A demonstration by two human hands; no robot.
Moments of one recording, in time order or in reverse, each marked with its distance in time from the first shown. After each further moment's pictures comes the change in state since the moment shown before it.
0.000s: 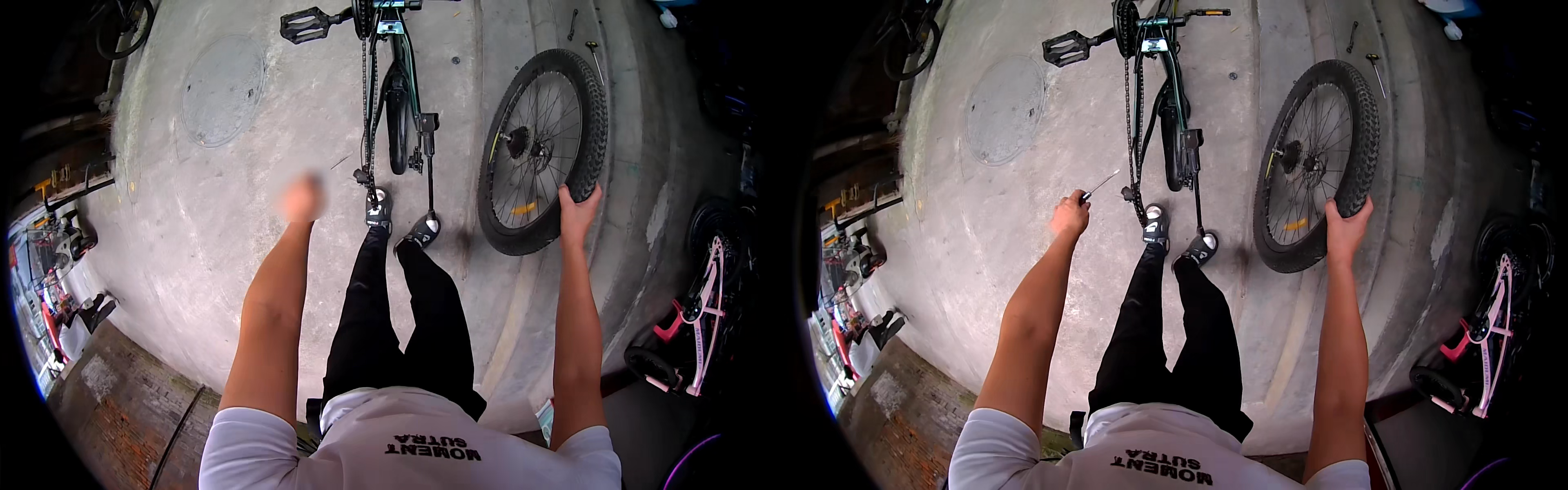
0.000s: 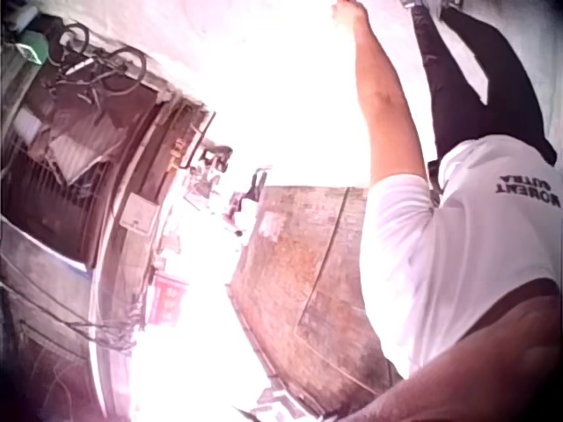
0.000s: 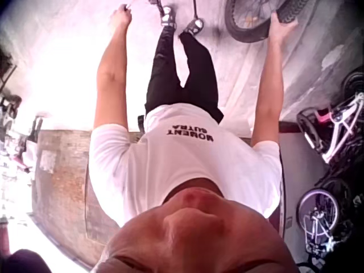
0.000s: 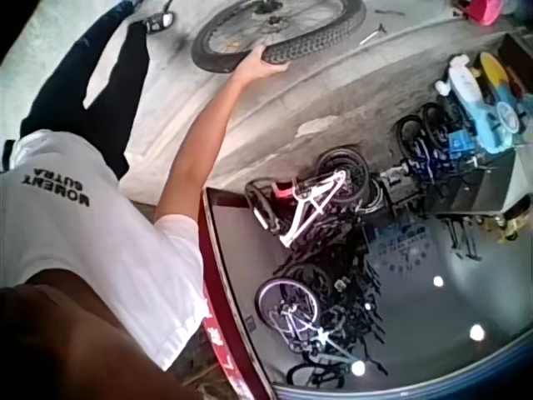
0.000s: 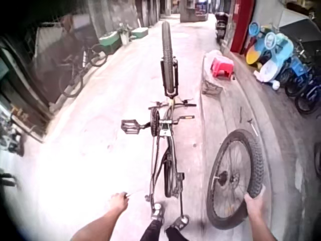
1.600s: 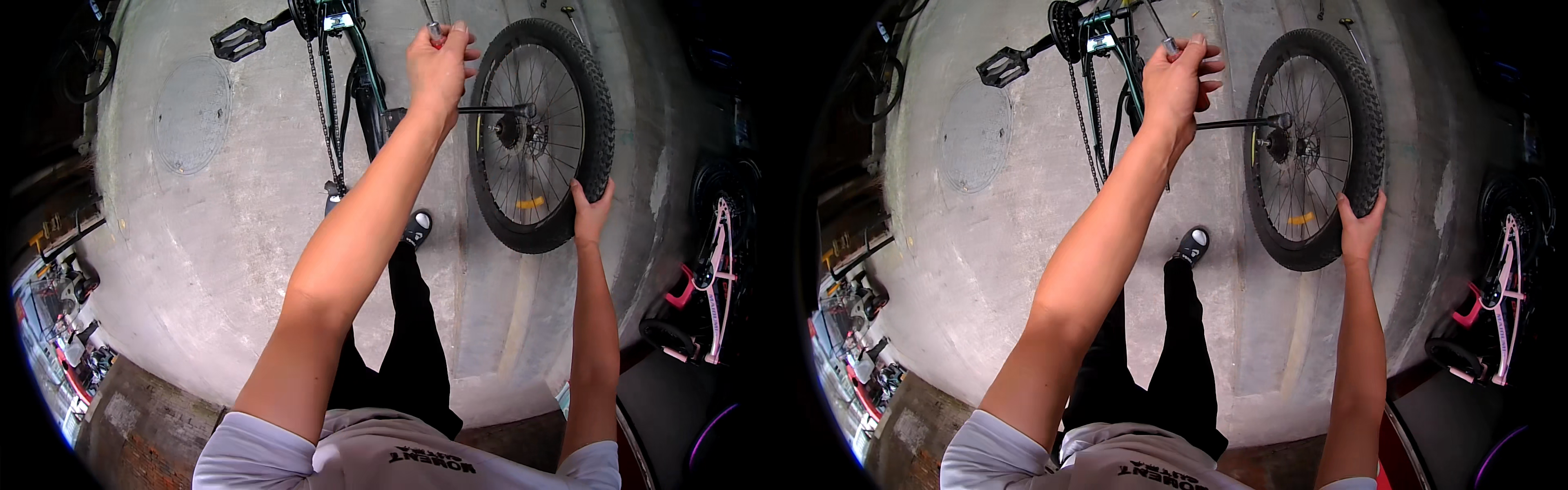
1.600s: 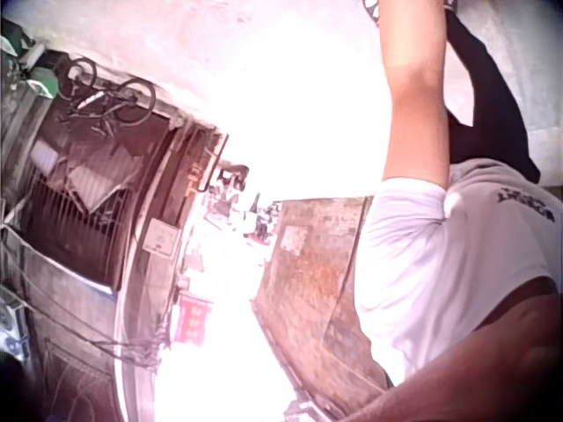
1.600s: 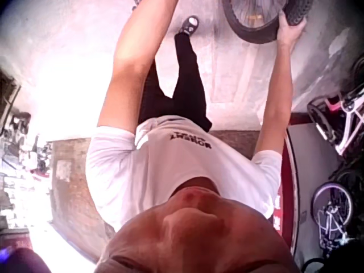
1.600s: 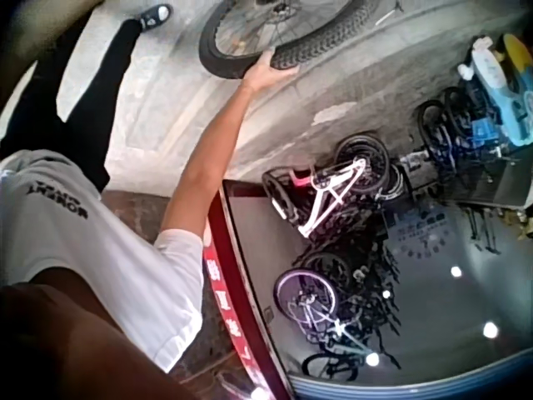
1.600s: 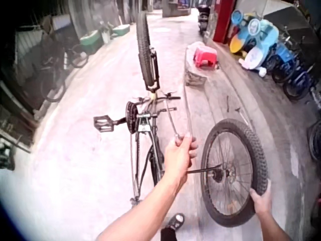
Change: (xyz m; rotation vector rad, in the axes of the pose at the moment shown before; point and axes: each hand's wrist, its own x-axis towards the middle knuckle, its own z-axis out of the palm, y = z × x) left_hand -0.032 0.352 -0.157 -1.772 -0.339 0.383; right_hand 0.007 0.040 -0.023 0.078 -0.033 -0.011
